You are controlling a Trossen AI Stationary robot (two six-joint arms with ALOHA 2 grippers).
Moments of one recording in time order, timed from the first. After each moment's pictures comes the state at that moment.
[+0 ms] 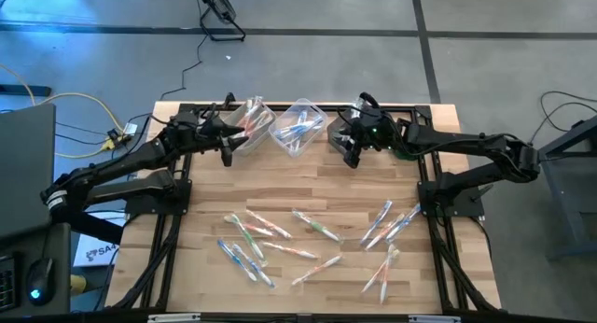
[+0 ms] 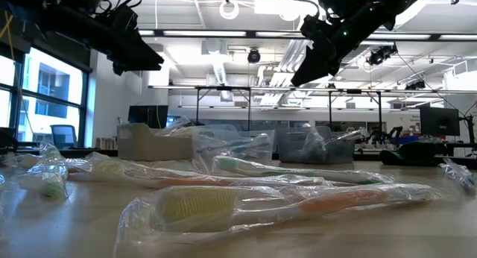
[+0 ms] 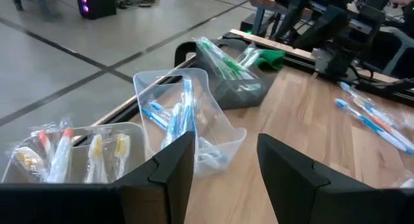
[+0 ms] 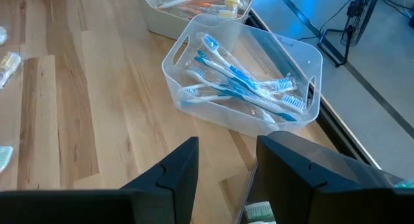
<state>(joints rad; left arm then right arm) 0.60 0.69 0.46 0.00 0.17 -0.08 -0.38 1.25 0.83 -0.18 0.05 -0.05</state>
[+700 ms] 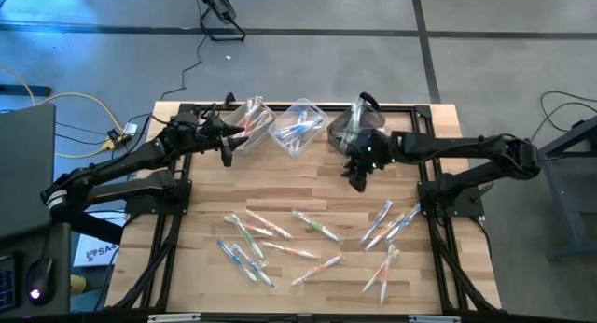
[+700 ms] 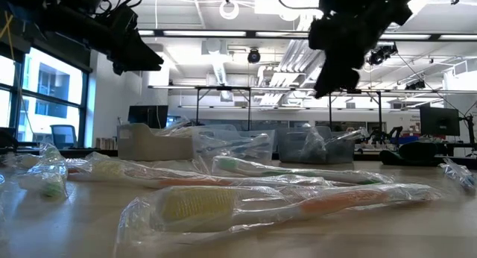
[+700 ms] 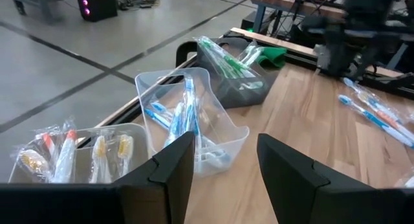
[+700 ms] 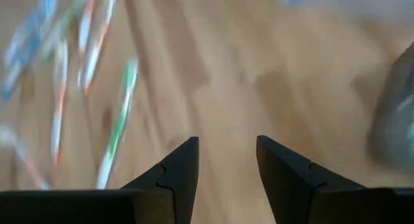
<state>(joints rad) 0.60 0.69 0.46 0.00 0.16 -0.06 -0.21 1.25 0.83 -0.45 -0.16 0.27</state>
